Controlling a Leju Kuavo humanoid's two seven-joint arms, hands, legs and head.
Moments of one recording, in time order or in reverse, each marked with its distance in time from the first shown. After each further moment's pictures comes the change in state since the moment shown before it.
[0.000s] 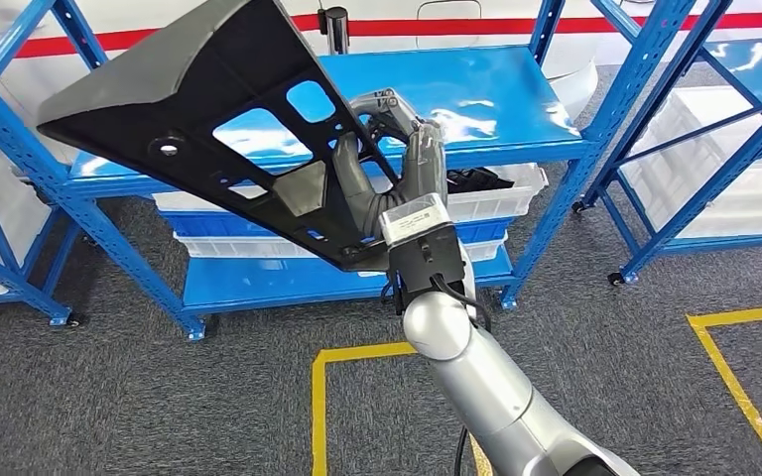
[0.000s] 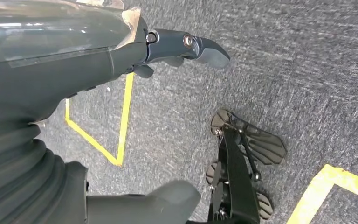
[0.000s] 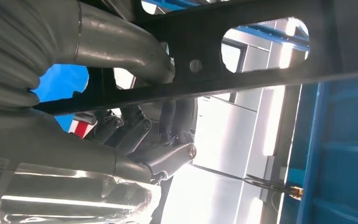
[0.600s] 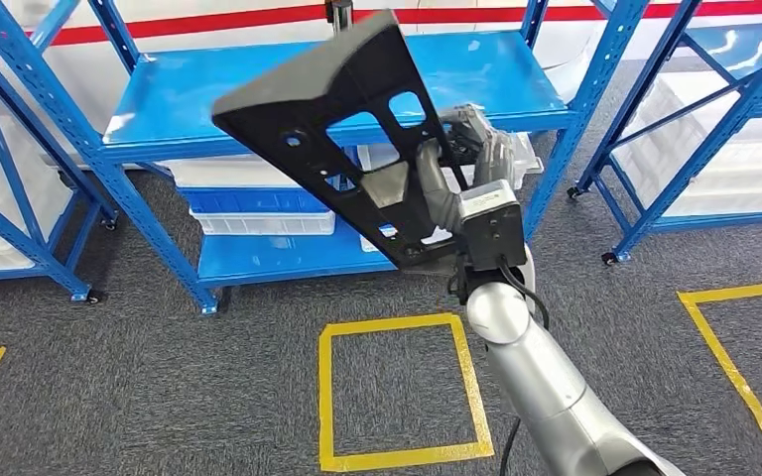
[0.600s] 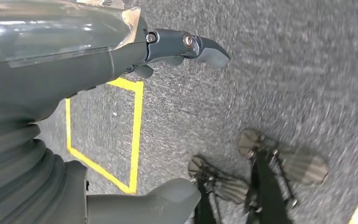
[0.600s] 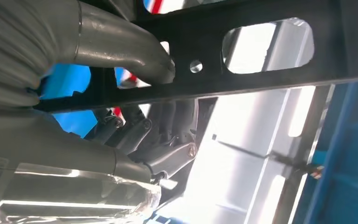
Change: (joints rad) left arm 0.005 0.008 -0.030 0.002 -0.079 -0.046 -0.043; right arm 0.042 -0.174 -0.095 0.018 -0.049 -0.001 0.011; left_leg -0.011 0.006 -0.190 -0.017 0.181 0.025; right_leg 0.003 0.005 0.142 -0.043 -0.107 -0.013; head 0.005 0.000
